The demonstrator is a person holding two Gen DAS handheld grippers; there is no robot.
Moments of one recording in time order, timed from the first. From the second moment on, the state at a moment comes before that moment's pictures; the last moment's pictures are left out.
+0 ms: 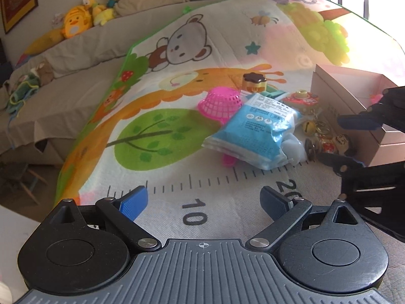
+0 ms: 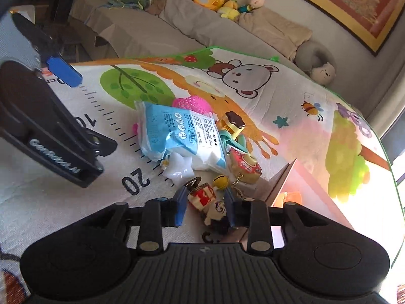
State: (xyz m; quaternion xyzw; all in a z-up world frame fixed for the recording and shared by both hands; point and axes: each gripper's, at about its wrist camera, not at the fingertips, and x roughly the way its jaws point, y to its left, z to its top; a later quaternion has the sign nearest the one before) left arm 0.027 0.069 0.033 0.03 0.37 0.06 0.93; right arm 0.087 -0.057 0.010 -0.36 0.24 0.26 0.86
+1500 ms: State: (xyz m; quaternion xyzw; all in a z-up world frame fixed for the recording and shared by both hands) left arm 0.007 -0.001 0.021 0.01 0.40 -0.09 0.91; right arm 0.012 -0.252 0.008 -0.02 0.34 0.21 0.92
